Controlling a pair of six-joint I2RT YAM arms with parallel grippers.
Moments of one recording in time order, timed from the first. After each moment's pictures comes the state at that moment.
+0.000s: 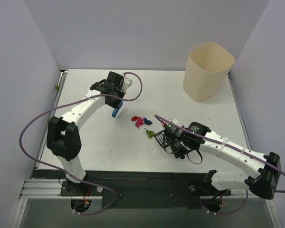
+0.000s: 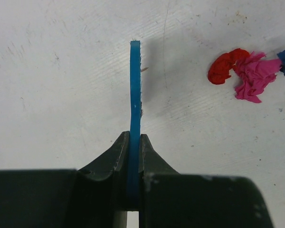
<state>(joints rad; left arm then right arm) -0.43 1.75 1.53 -0.76 -0.09 0.11 0.93 1.21 1.04 -1.17 0.21 0.45</state>
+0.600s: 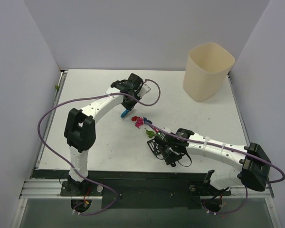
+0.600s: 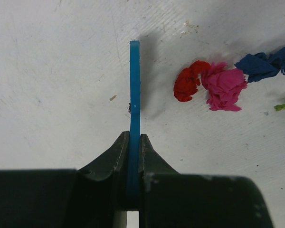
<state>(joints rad) -0.58 2.00 1.76 -0.88 -0.18 0.23 1.04 1.29 0.89 -0.98 0.15 0.57</state>
